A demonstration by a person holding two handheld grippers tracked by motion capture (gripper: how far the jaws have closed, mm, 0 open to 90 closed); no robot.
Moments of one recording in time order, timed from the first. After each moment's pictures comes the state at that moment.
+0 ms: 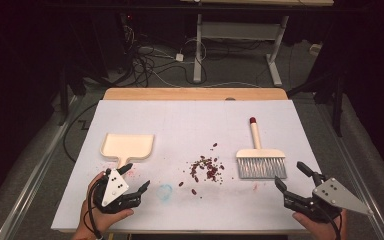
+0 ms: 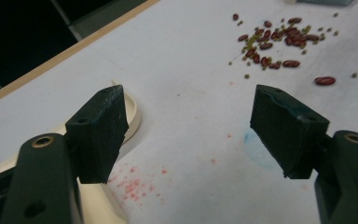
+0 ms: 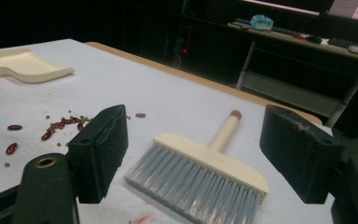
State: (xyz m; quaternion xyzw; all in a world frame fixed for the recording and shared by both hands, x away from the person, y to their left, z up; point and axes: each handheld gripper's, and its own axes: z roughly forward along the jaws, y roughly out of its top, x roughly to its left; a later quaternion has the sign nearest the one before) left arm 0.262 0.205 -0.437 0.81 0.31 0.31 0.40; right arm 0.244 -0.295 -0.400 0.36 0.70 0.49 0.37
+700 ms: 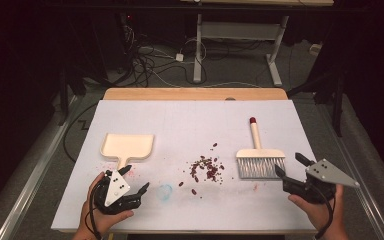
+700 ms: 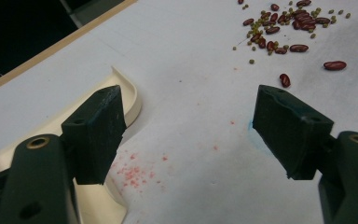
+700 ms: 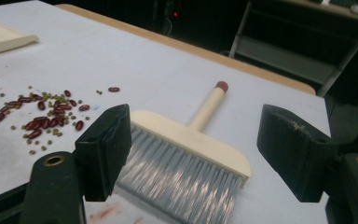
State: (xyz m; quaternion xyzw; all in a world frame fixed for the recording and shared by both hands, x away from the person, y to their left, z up) left arm 0.263 0.204 -0.442 0.81 0.31 0.30 0.39; right arm 0.287 -0.300 -0.400 0.40 0.73 0.43 0.35
